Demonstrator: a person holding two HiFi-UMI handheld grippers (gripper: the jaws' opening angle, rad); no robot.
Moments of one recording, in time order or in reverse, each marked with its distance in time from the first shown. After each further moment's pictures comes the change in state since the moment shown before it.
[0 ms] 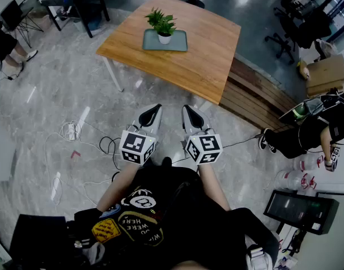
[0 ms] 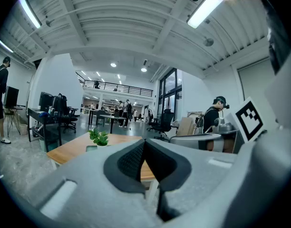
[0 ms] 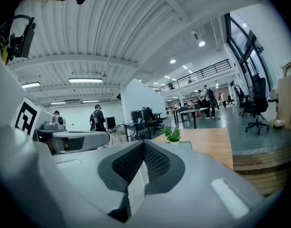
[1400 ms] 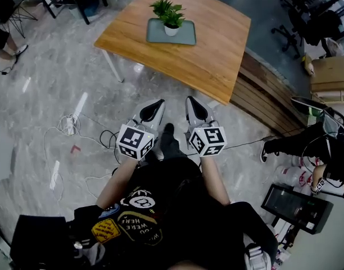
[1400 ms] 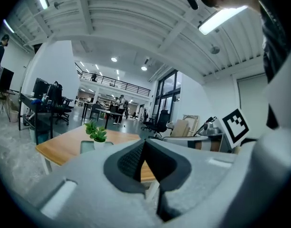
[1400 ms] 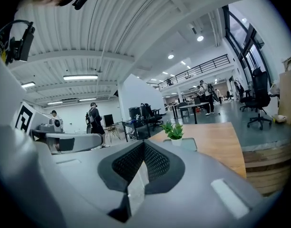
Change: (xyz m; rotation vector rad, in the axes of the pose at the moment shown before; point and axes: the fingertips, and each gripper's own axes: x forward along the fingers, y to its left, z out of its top) left arm 0.051 0.083 -0.018 -0.077 0.007 -0.092; right arm 0.107 -0.024 -0.014 0.025 0.034 -0.009
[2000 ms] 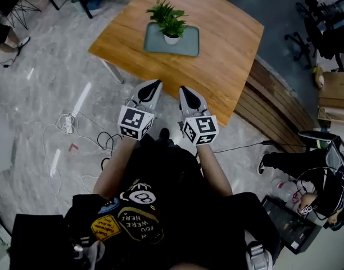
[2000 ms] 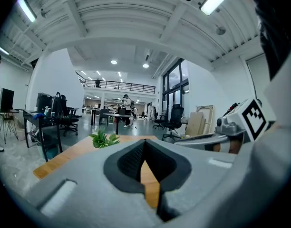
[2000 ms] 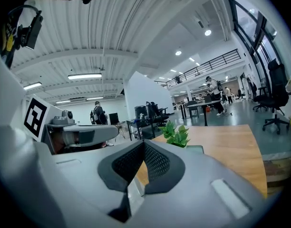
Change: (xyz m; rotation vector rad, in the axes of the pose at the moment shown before) left arm 0.174 0.120 0.020 0.118 0.018 0.128; right arm 0.158 -0.099 0.017 -0.033 0.016 0.114
